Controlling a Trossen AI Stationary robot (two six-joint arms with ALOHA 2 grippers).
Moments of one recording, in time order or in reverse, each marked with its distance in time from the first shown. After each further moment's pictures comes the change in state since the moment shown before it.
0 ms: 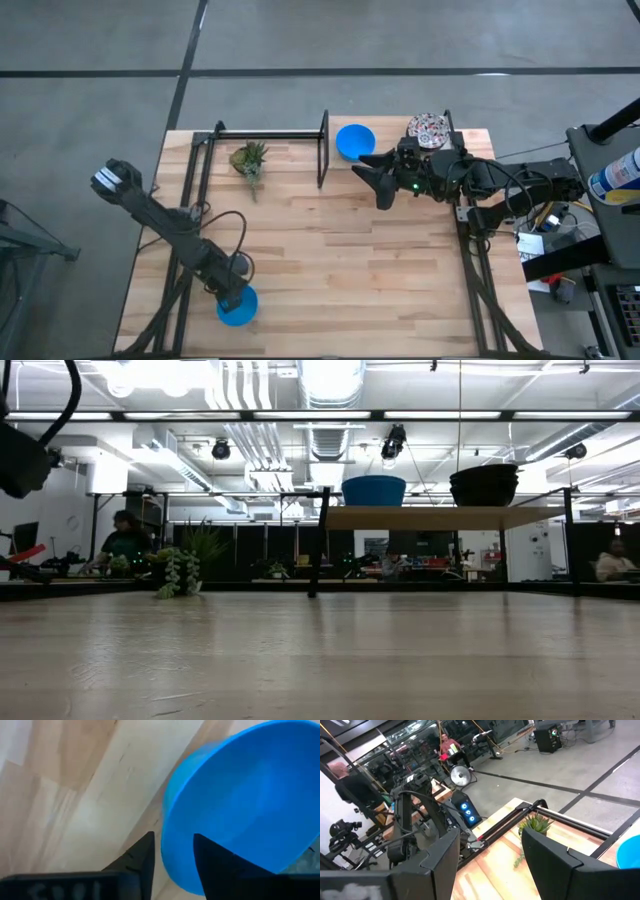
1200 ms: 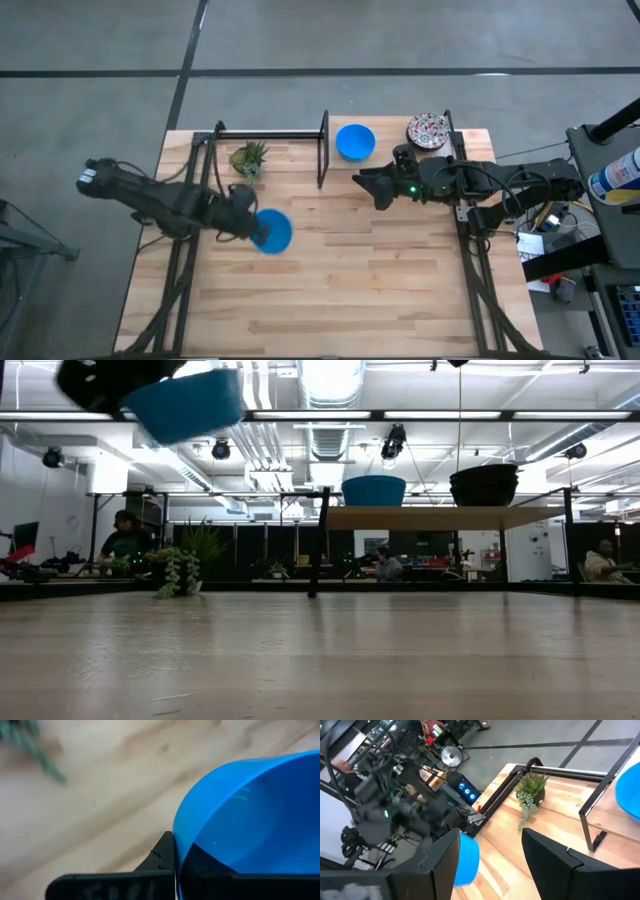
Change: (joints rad) left arm 0.400 -0.166 0.435 -0.419 -0.560 0.011; right arm 0.008 0.000 -0.030 -0.134 -0.035 0.299
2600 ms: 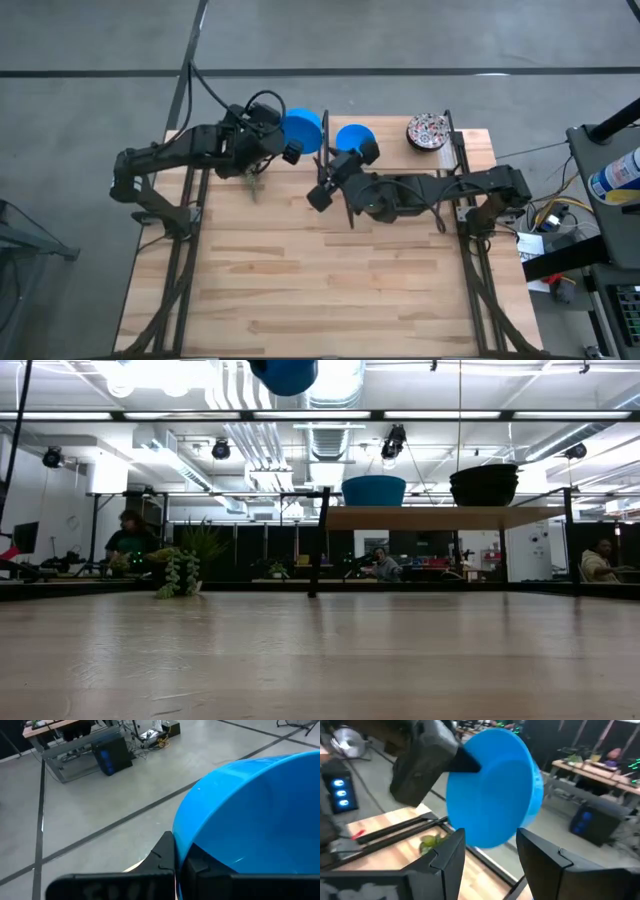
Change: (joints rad) left arm 0.355 0.332 0.728 0.008 -0.595 0.808; right arm 0.029 0.504 0.471 0.009 0.546 -0.759
